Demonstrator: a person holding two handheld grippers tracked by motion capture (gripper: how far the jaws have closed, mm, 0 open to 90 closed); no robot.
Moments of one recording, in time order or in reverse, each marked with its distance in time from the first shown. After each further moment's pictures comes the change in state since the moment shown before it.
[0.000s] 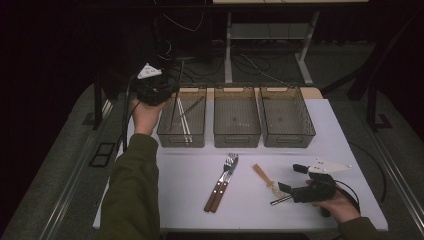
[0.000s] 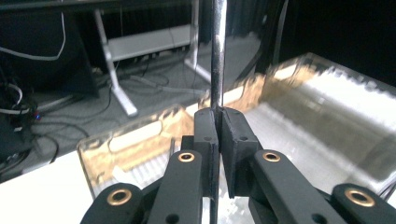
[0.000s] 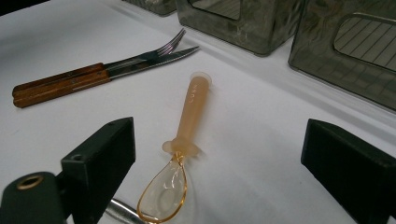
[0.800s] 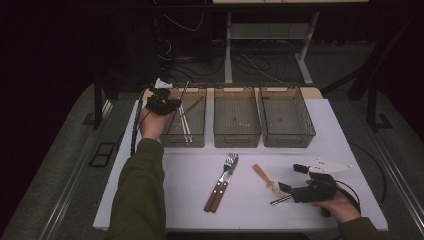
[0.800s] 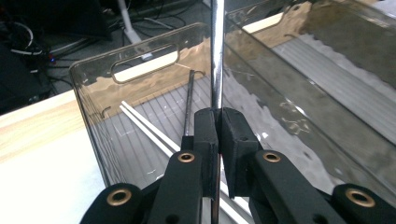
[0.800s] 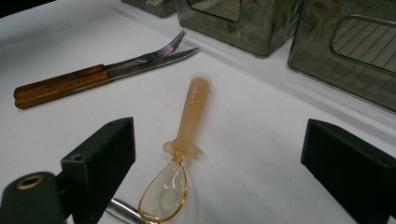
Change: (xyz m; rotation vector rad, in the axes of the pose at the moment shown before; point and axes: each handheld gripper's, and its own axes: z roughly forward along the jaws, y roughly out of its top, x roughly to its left) left arm 0.008 -0.039 0.045 0.208 0.078 -0.025; right arm 0.000 0.000 -0.002 -0.005 -0.001 0.005
